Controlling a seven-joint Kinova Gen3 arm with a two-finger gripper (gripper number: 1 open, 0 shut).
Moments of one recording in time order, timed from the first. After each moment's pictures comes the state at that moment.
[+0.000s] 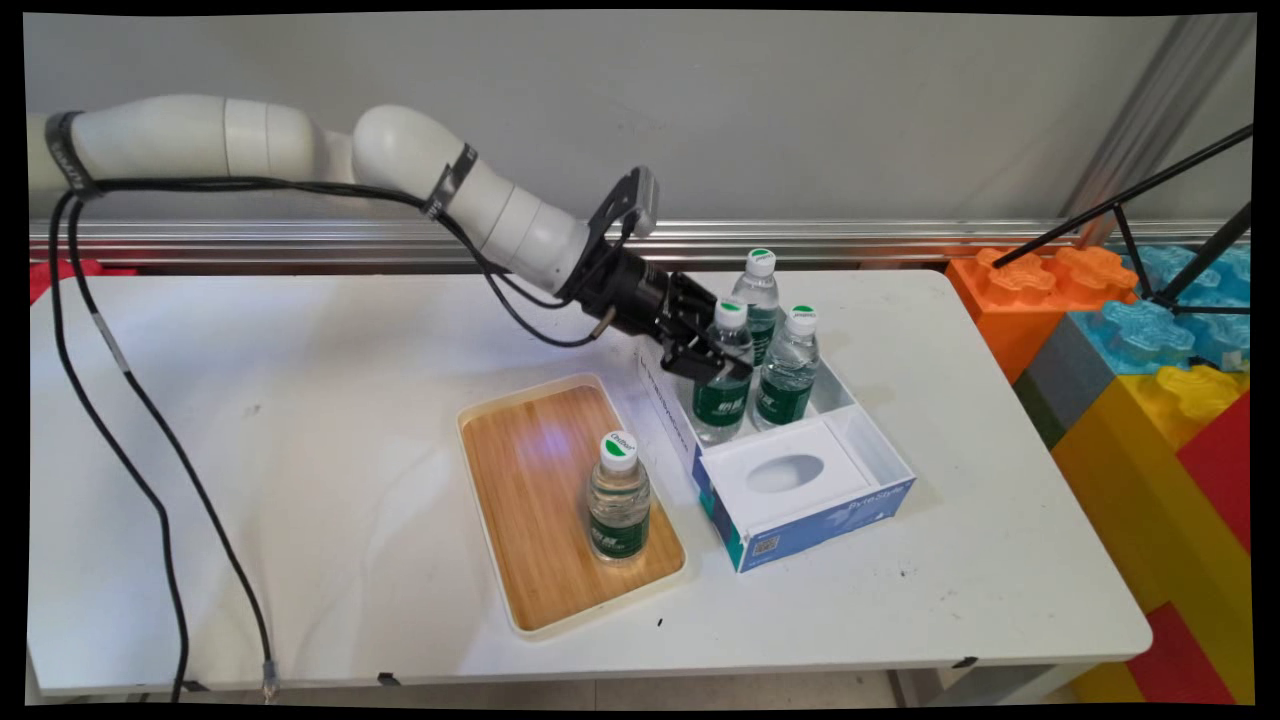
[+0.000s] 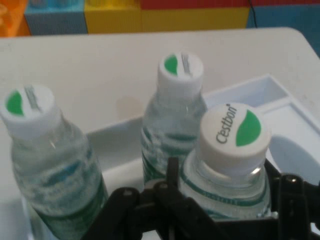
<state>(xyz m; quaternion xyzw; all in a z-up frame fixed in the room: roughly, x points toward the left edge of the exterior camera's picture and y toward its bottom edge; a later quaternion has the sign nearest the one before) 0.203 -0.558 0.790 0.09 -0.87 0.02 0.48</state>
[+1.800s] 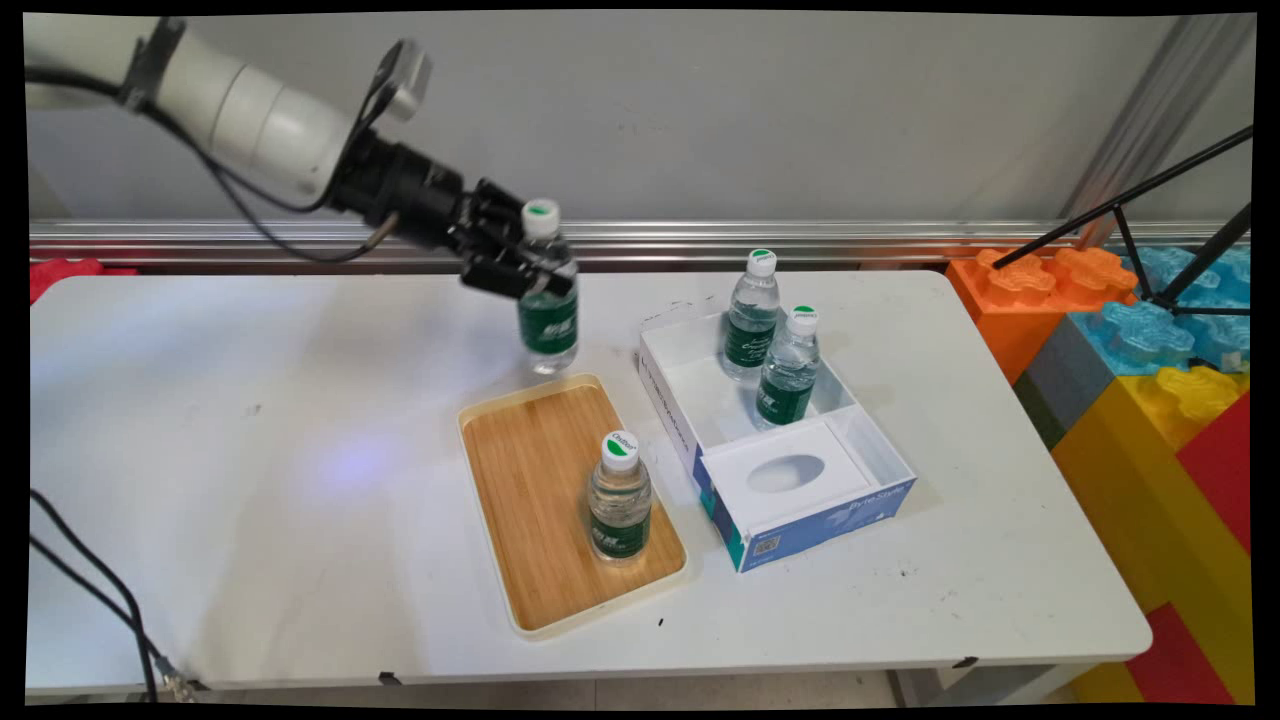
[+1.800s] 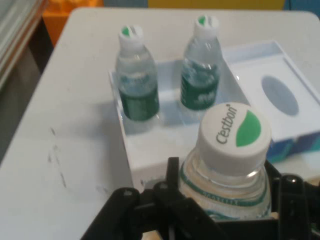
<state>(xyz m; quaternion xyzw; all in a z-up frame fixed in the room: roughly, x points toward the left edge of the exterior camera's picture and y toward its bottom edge) 0.371 -0.486 0.892 0.15 -0.88 0.07 0.44</state>
